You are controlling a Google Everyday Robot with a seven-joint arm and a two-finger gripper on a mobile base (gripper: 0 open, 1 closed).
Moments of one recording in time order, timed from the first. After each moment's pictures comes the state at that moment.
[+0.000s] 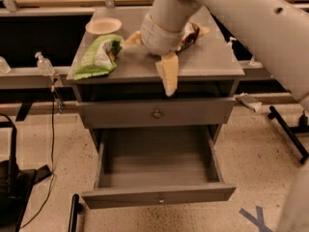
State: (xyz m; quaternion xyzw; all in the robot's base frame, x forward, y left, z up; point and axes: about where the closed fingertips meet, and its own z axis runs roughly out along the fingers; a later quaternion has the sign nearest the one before) arm 0.604 0.004 0.905 -0.90 0.40 -0.01 0.19
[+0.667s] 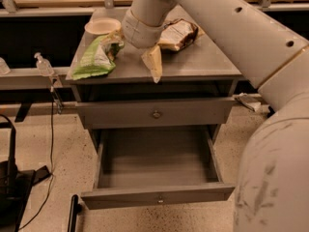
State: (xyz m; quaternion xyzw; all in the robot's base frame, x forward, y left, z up) arm 0.641 0.059 0.904 -0.95 0.23 -0.04 0.21
